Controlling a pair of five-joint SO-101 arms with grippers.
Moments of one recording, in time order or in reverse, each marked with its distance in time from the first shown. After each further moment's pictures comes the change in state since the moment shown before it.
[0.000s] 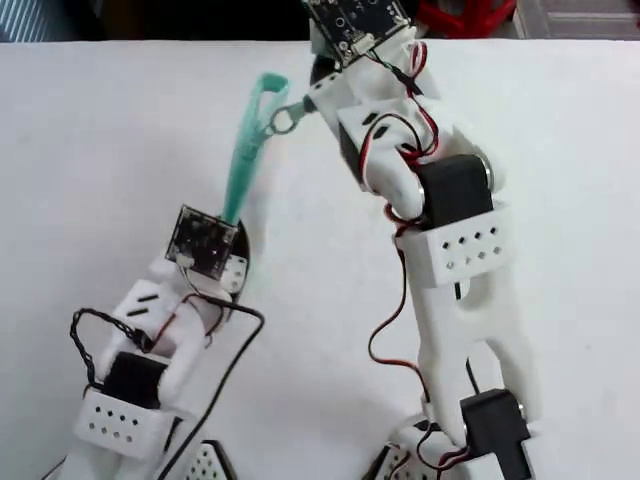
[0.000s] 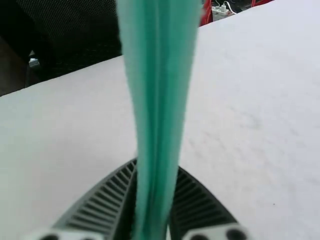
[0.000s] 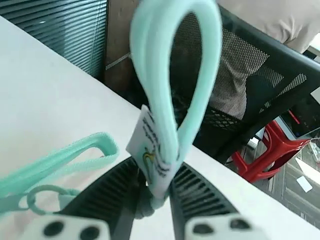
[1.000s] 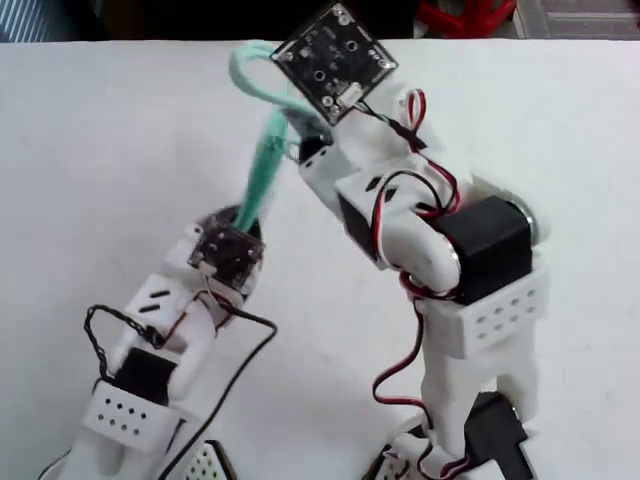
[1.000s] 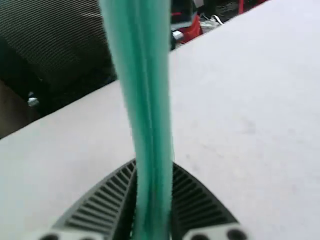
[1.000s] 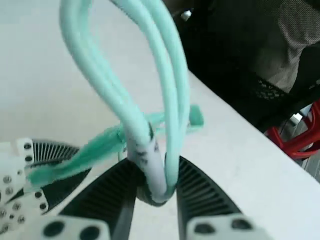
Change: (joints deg) left arm 5.8 1.1 1.8 -7.4 -7.6; right arm -8.2 -0.7 -21.5 34.7 0.0
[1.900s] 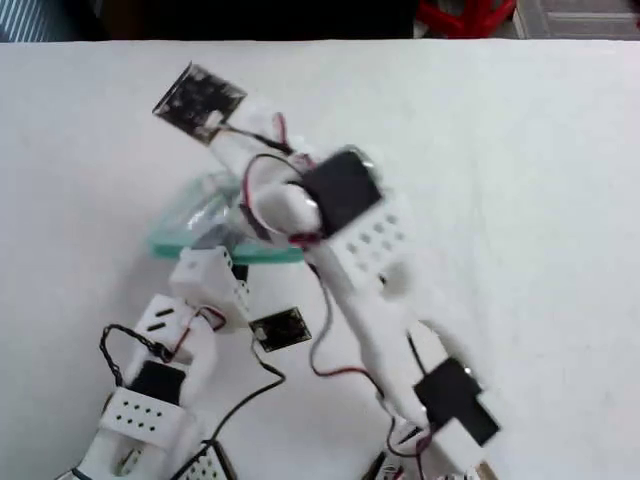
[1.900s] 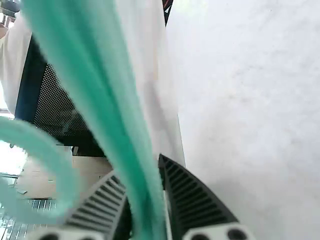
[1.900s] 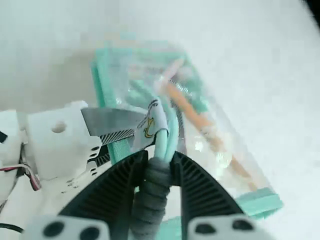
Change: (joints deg) left arm -6.3 0.1 20.0 -24.3 -49.9; right arm -11.8 10.6 4.9 5.0 0.0
